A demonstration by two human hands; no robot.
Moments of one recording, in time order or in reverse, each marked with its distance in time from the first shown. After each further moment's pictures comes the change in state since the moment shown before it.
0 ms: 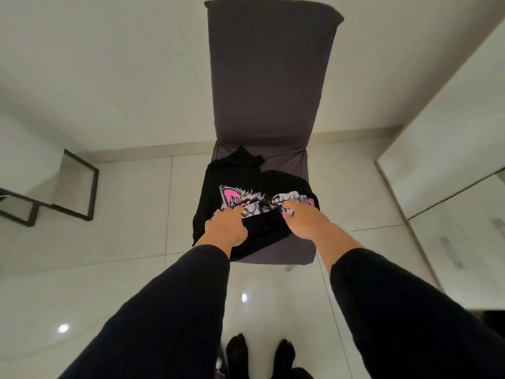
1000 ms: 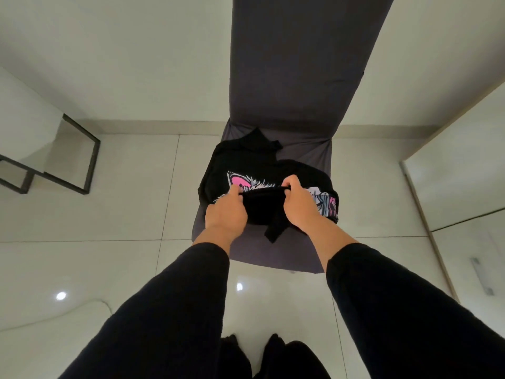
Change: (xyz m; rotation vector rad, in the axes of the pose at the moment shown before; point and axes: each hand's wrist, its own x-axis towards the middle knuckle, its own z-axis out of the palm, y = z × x) left_hand 0.080 -0.043 0.057 -0.239 0.390 -0.004; right_hand 0.095 -0.021 0.059 0.240 0.230 -0.136
